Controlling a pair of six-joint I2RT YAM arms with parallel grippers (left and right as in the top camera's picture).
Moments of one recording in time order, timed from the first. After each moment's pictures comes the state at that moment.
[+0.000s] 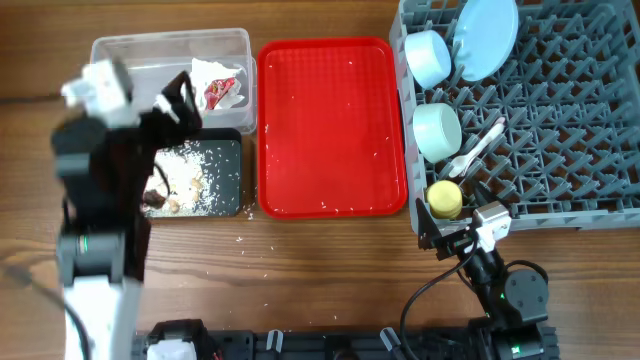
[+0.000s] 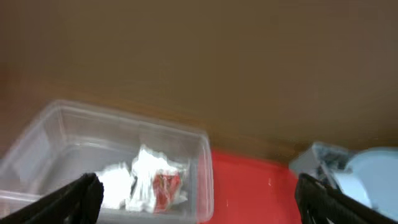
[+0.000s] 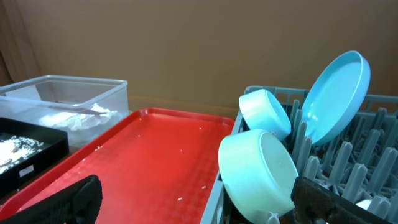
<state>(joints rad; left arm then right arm) 0.06 0.95 0.92 -0.22 0.10 -0.30 0.18 0.02 0.01 0.01 -0.18 0.01</state>
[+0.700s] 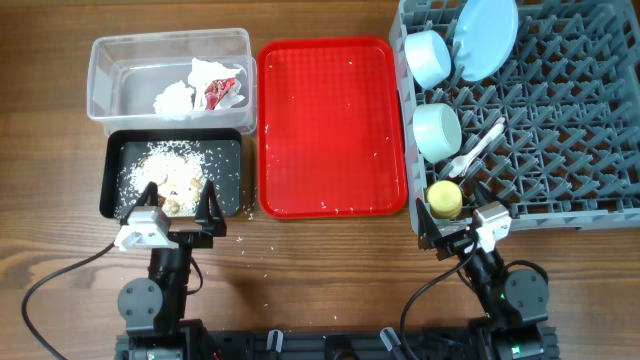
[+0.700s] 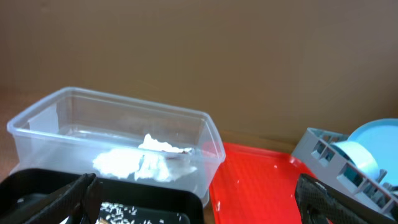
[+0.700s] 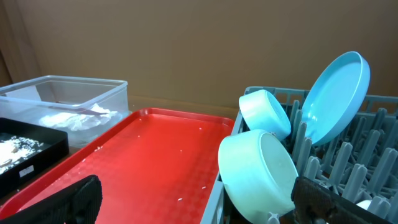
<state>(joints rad) 0.06 0.04 0.04 0.06 0.10 -0.27 0.18 0.01 0.01 0.01 -0.18 0.01</state>
